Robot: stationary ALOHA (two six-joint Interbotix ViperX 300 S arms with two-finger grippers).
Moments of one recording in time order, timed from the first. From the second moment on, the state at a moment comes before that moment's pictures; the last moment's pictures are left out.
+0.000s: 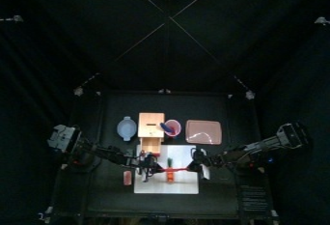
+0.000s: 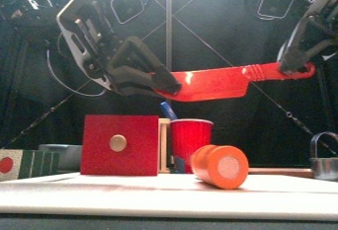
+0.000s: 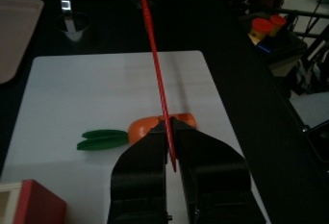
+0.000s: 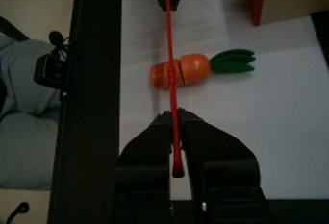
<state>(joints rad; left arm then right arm) -0.26 0.14 0.76 -0.13 -0.49 0.01 0.30 -0.37 1.01 -0.40 0.05 0.81</state>
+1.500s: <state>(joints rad) -0.23 0.22 0.73 -0.18 -0.29 0.01 0.28 -0.14 0.94 -0.50 0.05 0.79</state>
